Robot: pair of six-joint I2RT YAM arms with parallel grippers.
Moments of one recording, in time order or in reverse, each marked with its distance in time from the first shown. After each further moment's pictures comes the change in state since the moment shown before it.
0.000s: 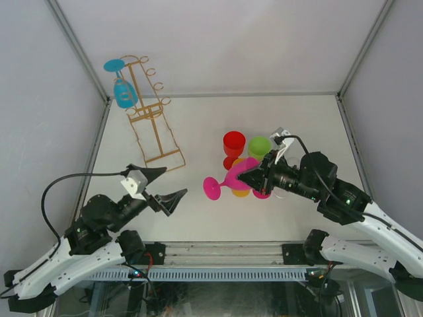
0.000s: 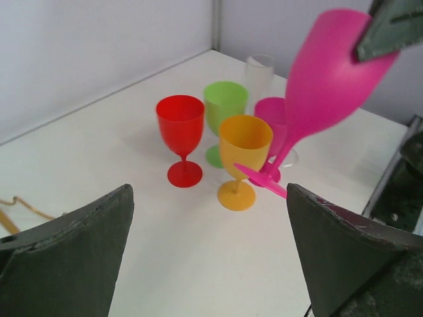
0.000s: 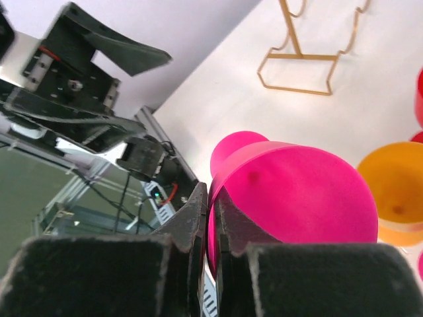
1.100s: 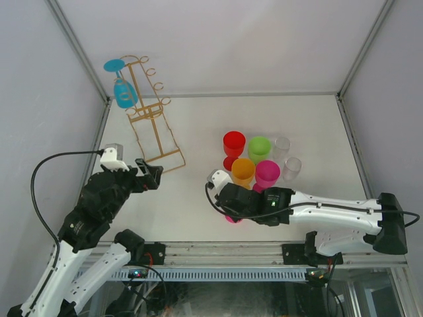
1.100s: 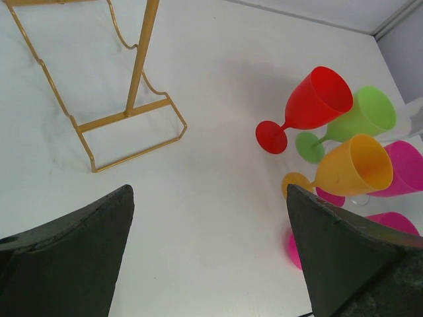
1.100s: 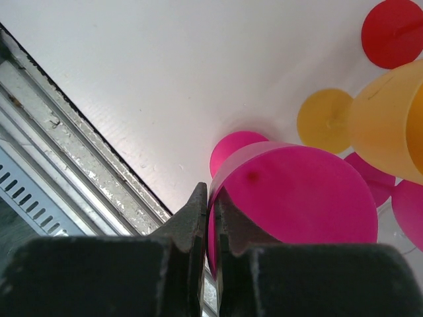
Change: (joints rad) left arm 0.473 0.161 0.208 -0.404 -0.128 -0.447; right arm 0.415 0.474 0.023 -0.263 0.504 -0.220
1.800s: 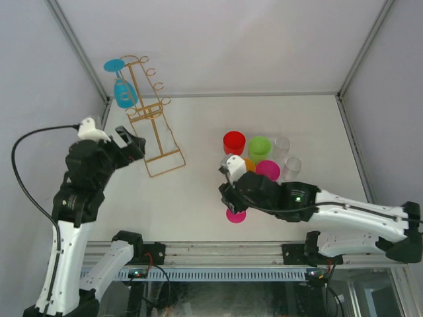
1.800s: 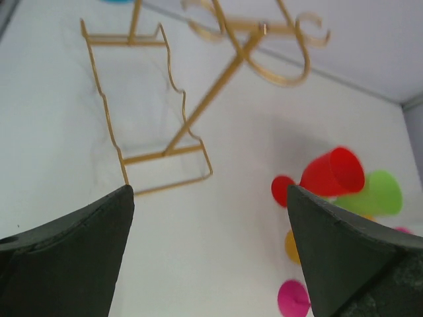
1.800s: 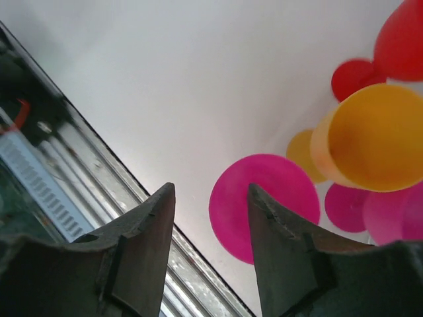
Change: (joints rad) left arm 0.294 0.240 0.265 -0.055 0.114 0.002; right arm -0.069 -0.097 0.033 0.019 -0.015 -0.002
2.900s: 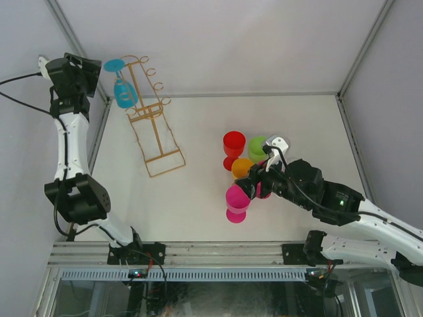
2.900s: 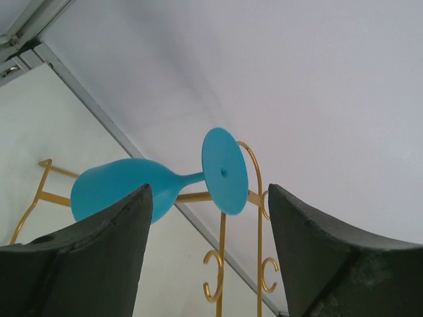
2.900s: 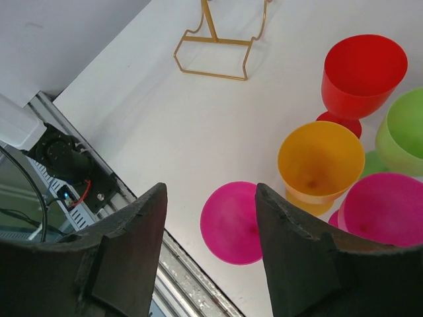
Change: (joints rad) left arm 0.499 0.939 0.641 0.410 0.161 -0.513; right arm -0.164 -0.325 -0.039 0.114 -0.072 0.063
